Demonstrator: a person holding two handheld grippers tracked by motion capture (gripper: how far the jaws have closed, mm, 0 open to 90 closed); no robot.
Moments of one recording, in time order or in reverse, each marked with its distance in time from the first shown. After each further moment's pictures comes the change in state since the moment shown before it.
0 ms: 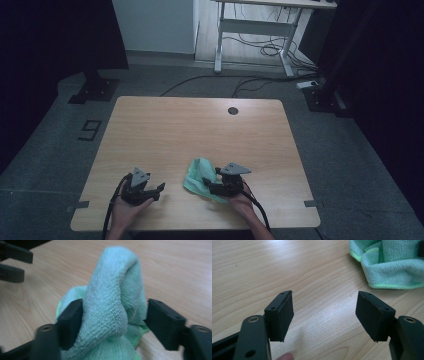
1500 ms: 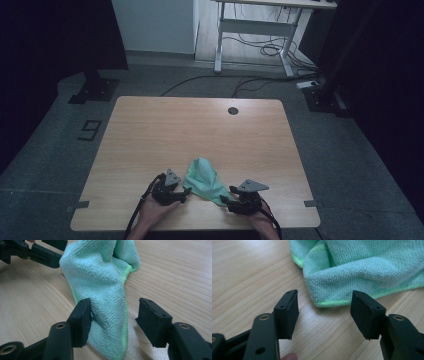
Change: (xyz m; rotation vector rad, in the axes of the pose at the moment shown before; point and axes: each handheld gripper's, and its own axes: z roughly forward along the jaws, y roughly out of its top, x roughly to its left) left arm -0.059 0.020 0.056 0.088 -0.137 0.088; right arm -0.006 -0.044 -0.057 0.112 -0.006 -0.004
